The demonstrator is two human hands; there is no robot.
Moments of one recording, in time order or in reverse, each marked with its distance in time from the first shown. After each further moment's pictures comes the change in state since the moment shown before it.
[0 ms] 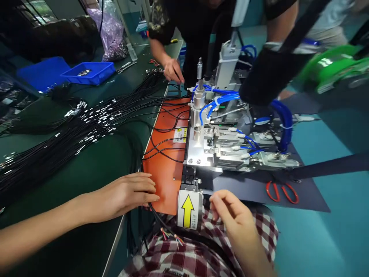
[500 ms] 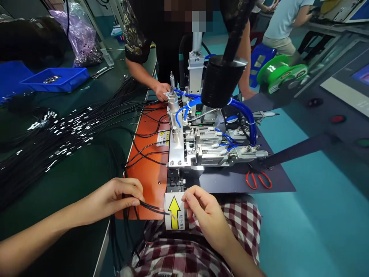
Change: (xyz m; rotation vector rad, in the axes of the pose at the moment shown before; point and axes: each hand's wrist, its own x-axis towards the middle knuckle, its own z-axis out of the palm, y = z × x) left_hand 0.021 -0.008 -0.004 -0.706 0.042 -0.349; right_hand 0.006 -0.016 0.017 0.178 -0.208 -0.003
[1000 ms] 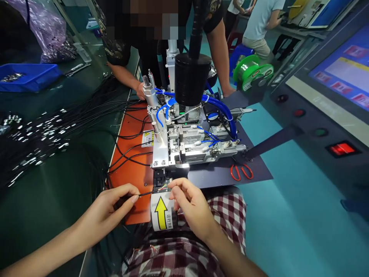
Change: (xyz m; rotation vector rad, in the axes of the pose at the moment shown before) left_hand 0.016 0.009 0.043 0.169 0.243 -0.118; right_hand 0.008 0.000 -0.004 0.073 0.037 -0.056
